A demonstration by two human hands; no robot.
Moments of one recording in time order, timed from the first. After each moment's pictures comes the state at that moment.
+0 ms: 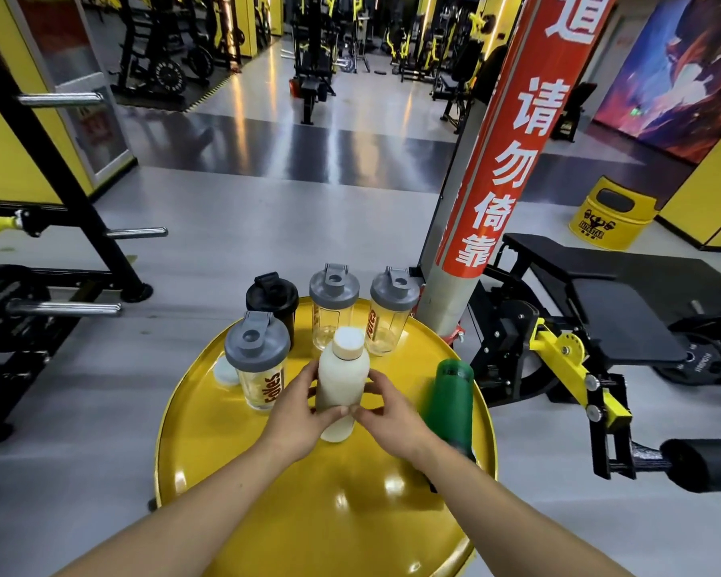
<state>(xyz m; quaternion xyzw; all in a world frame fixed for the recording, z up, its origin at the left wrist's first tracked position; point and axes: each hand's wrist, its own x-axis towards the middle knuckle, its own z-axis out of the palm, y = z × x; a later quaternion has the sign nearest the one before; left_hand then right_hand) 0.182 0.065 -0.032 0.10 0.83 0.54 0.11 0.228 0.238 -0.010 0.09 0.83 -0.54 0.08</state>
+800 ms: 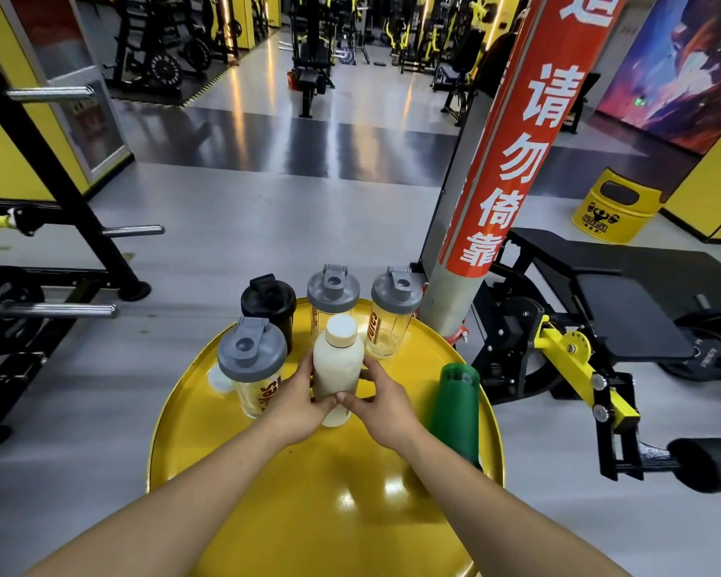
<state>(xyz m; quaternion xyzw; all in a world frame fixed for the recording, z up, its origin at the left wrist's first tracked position) 0.140 0.069 -0.038 0.12 0.86 0.47 0.16 0.191 0.233 -0.027 0.09 0.87 -0.49 0.02</state>
